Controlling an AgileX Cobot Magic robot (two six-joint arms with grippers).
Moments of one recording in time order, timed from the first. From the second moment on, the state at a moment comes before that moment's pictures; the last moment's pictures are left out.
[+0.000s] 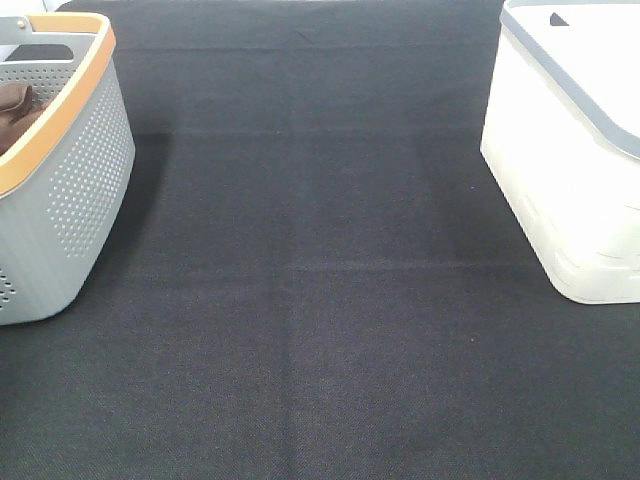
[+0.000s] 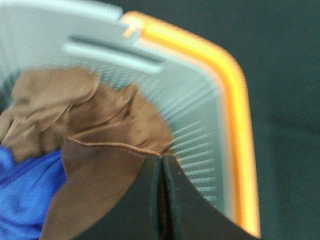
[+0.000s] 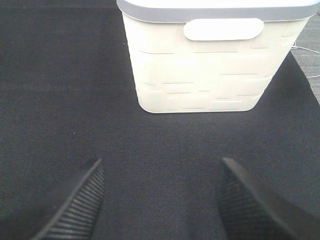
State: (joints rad) left arm 0.28 1.92 -1.86 -0.56 0.92 0.21; right arm 0.03 -0.01 -0.50 0.00 1.07 0.02
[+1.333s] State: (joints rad) left arm -0.27 1.62 -1.86 -1.17 0.55 0.69; right arm 0.03 0.52 -0.52 0.76 0.89 -0.51
